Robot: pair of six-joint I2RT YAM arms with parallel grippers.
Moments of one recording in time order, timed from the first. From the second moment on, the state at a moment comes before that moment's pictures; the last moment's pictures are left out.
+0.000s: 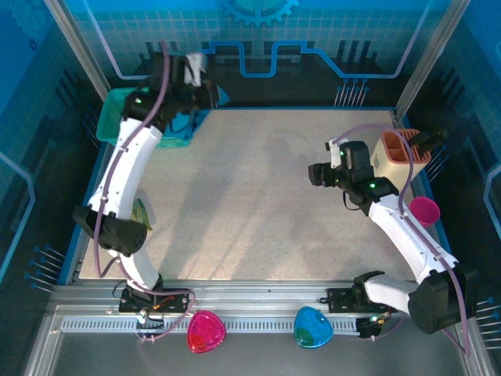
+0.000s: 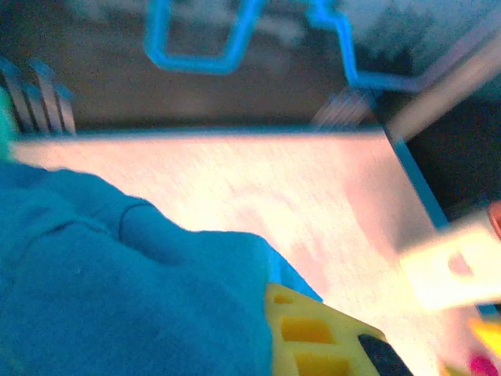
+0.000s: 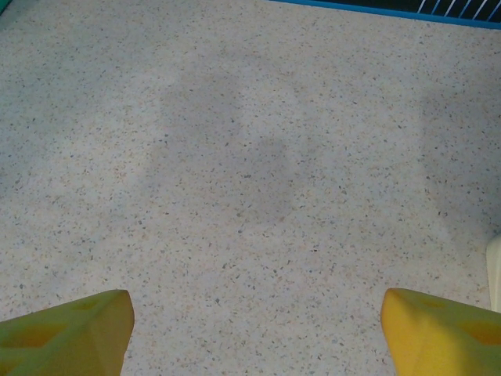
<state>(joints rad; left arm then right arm) -0.32 1.73 2.08 -0.92 0.19 -0.35 0.28 1.16 0.95 -0.48 0.05 0.07</state>
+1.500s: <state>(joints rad) -0.54 1.36 1.28 -0.90 -0.24 -0.63 0.71 1.64 1.21 -0.60 -0.13 -0.02</state>
